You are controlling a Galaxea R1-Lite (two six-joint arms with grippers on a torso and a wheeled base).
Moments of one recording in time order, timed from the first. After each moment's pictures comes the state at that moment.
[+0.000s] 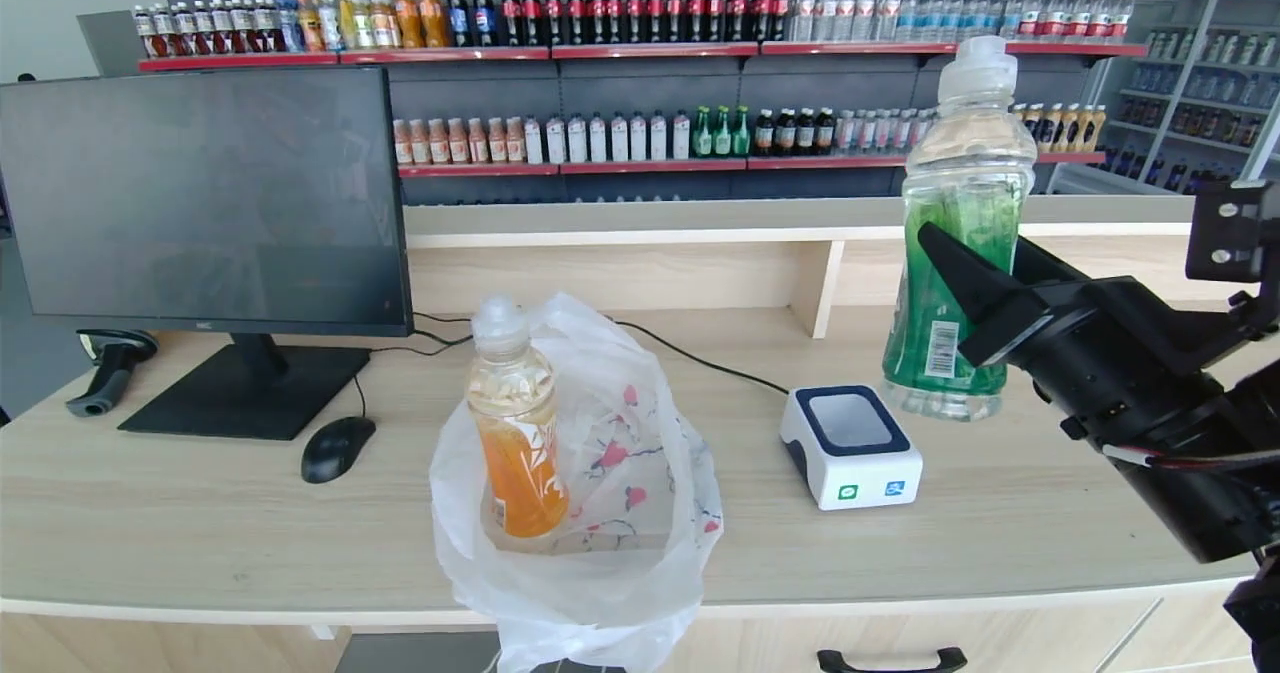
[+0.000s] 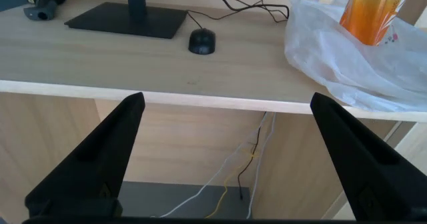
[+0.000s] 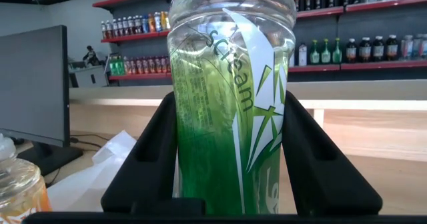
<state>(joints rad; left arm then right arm) 0.00 0.00 0.00 0.00 0.00 -0.02 0.47 1.61 -0.45 -1.57 -0.12 0.05</state>
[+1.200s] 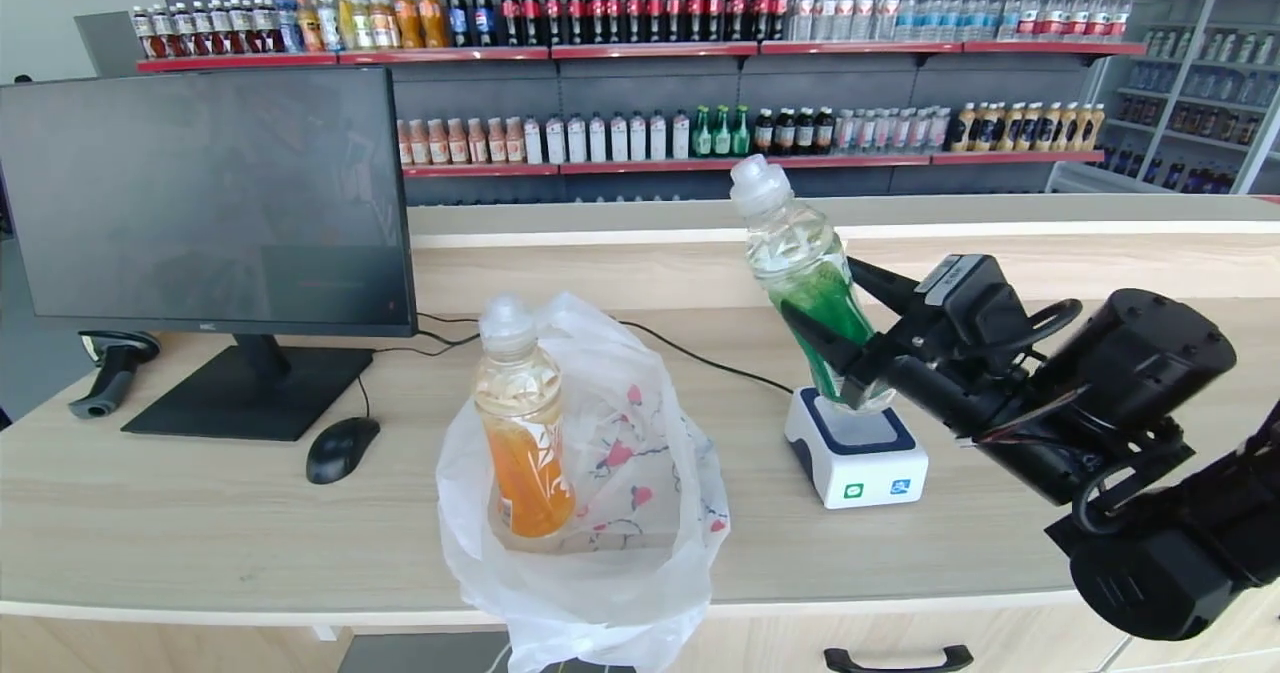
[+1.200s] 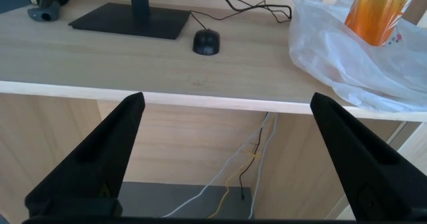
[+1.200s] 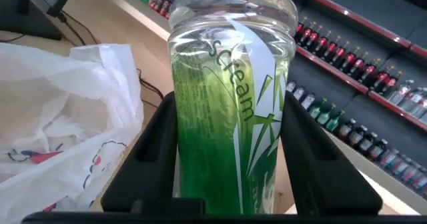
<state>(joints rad) 0.00 0.00 0.00 0.00 0.00 -0.02 0.41 1.89 -0.63 -1.57 0.28 -0.52</state>
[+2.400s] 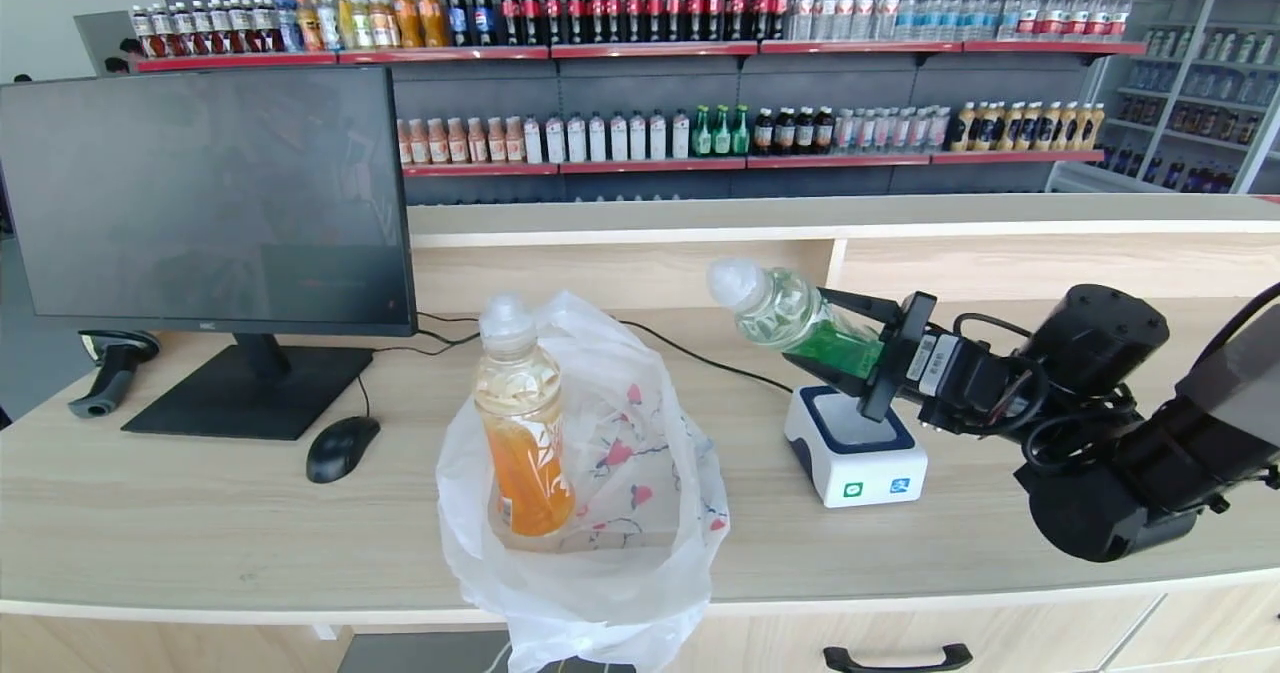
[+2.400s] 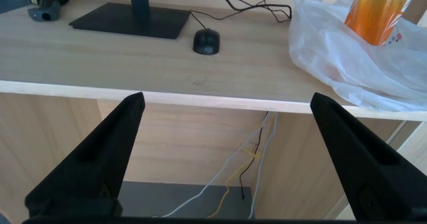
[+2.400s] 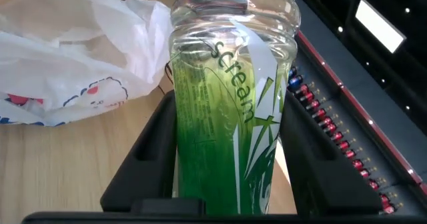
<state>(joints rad) 0.00 0.00 0.00 0.00 0.00 -0.02 0.22 2.06 -0.77 -1.57 0.83 -0.84</state>
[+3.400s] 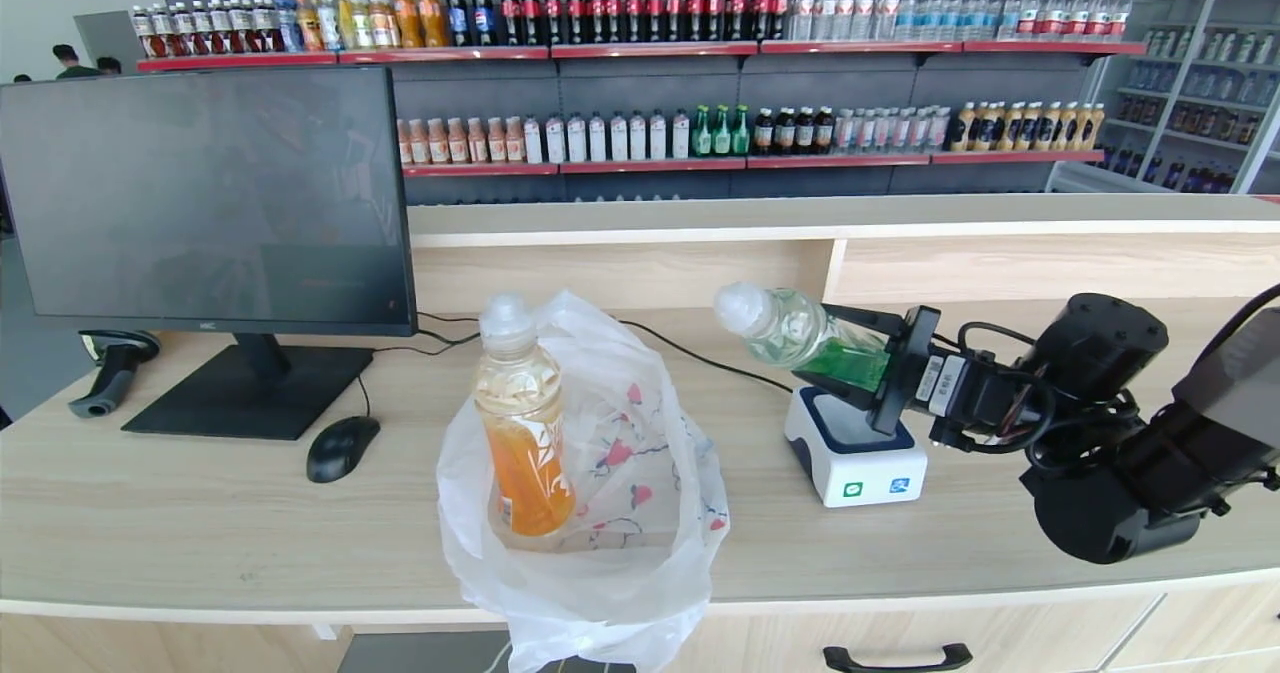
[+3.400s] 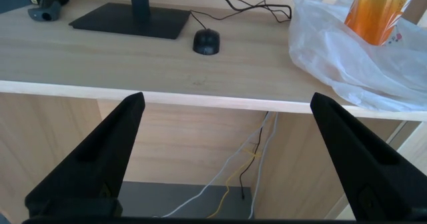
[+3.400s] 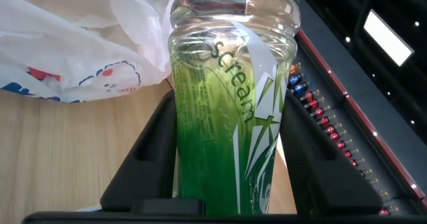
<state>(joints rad) 0.00 0.00 0.00 0.00 0.00 -0.02 0.18 2.09 -0.76 -1.57 0.90 -0.90</state>
